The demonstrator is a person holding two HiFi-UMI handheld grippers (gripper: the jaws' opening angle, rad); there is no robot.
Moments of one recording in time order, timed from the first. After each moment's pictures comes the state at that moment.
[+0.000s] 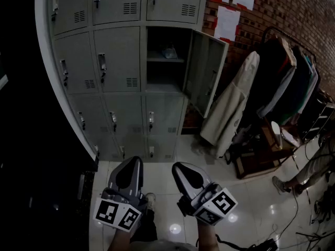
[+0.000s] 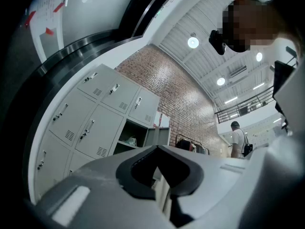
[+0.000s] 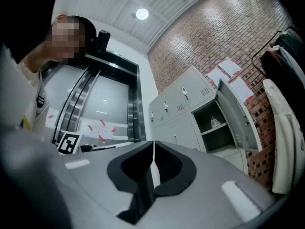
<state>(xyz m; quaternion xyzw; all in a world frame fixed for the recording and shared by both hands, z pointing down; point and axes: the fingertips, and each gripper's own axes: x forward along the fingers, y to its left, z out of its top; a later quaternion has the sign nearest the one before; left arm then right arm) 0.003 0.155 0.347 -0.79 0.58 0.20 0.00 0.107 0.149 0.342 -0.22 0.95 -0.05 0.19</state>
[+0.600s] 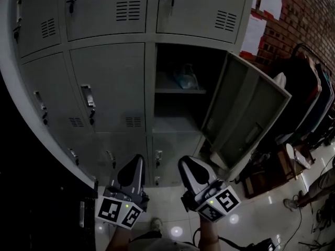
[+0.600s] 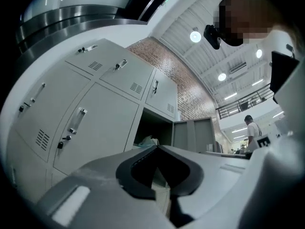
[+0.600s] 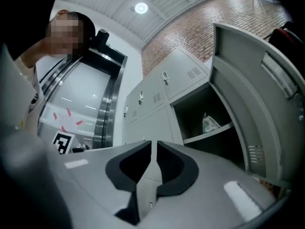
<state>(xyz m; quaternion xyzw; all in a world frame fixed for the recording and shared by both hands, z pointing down) -0.138 -0.146 0.334 -0.80 0.57 0.17 0.01 -0.023 -0.159 0.321 -0.28 0.94 -0.05 0.20</state>
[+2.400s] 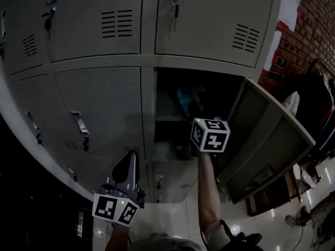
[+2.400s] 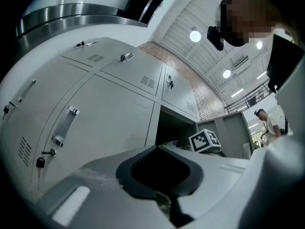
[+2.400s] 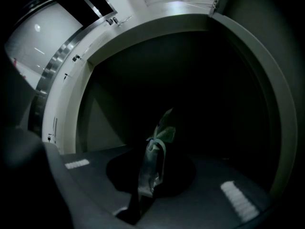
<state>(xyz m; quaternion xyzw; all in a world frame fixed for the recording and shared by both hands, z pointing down) -0.181 -0.275 0.303 -0.77 0.61 0.18 0.04 -0.042 -0.505 0.276 -0.49 0.87 0.00 0.01</state>
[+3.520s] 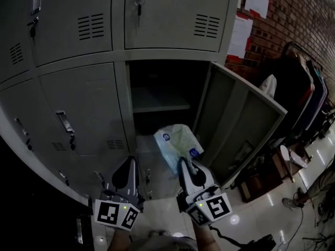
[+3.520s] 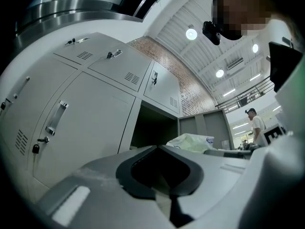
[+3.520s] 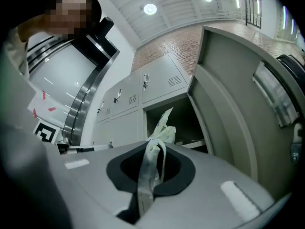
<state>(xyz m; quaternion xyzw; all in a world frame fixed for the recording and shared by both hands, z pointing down) -0.123 -0.239 0.321 -0.80 0.57 0.15 0.03 0.018 -0.253 0.320 -0.42 0.89 0.01 0.17</state>
